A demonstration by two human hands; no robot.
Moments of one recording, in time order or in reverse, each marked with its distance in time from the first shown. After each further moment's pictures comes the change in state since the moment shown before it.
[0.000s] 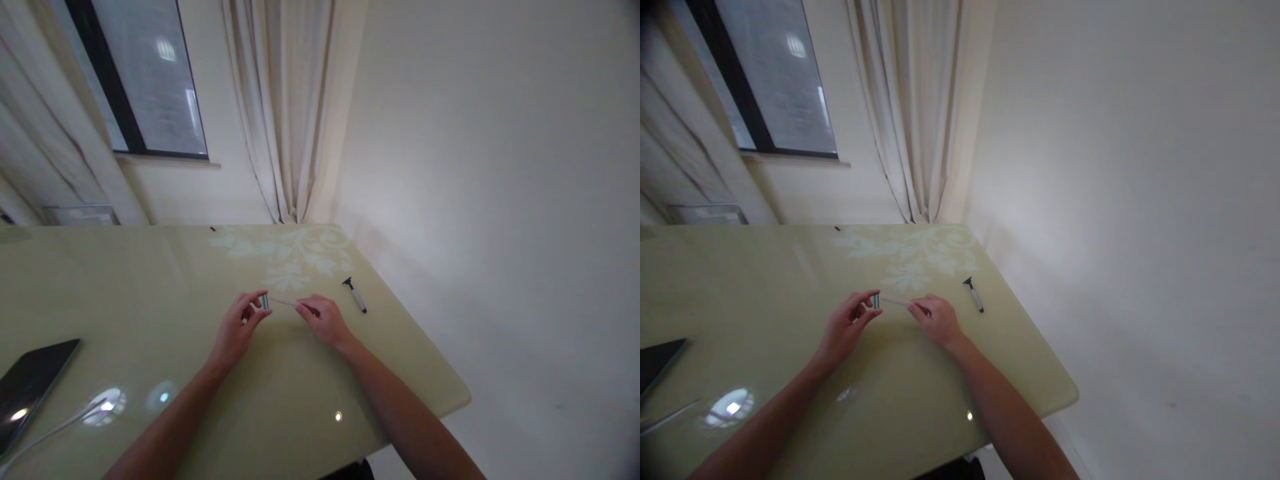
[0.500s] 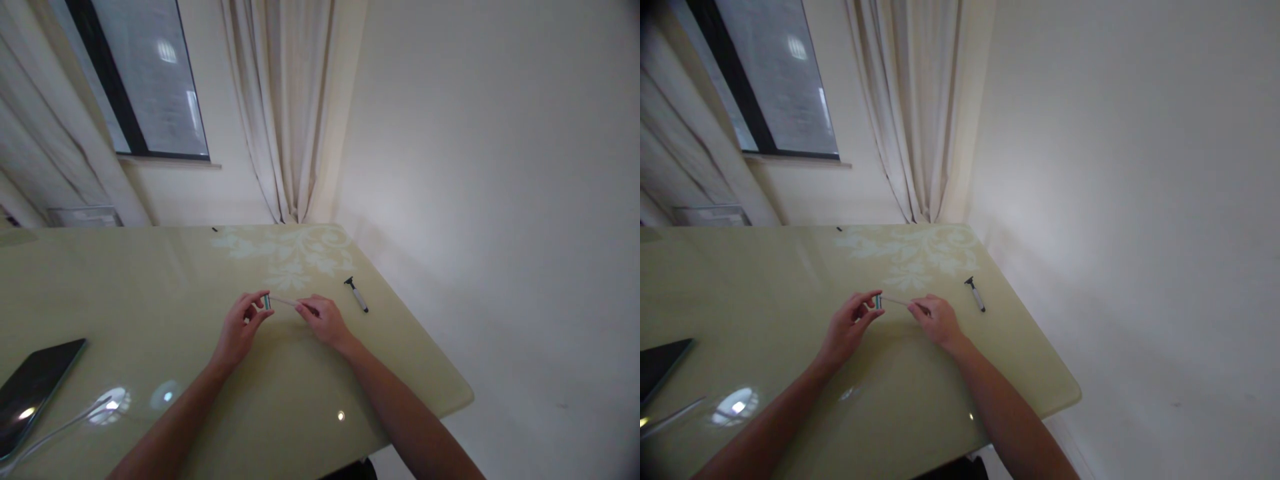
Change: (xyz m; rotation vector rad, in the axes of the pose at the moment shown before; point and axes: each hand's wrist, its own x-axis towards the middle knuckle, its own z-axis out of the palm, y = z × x) left_hand 0.000 0.007 0.000 0.012 0.003 -0.008; right_hand 0.001 -0.001 0.000 -0.033 0.011 0.030
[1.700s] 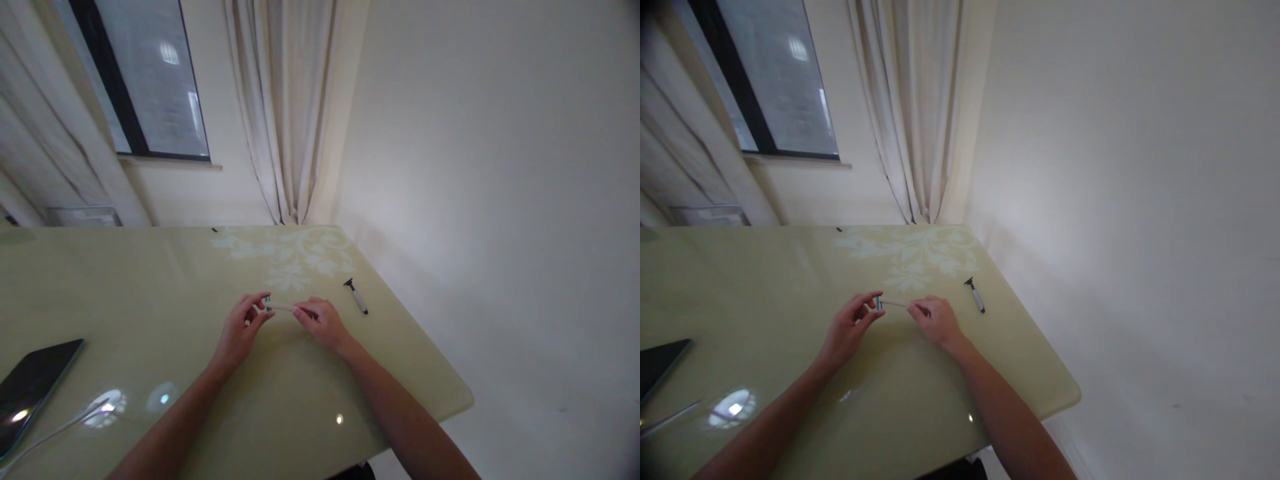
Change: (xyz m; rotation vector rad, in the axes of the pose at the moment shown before) left_hand -0.001 0.001 0.002 -0.008 -0.004 -0.018; right_hand 0.002 0.001 -0.005 0.015 -0.052 -0.005
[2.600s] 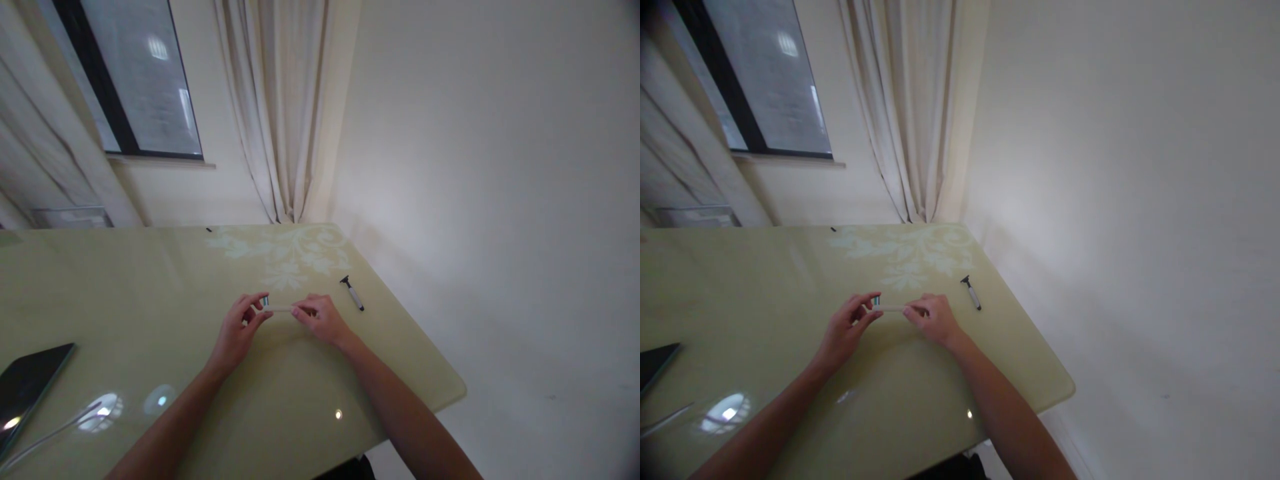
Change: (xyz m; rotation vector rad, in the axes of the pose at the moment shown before) left_hand -0.001 0.001 0.000 0.026 -0.014 0.023; right_hand 0.001 0.000 -0.005 0.063 -0.007 -0.008
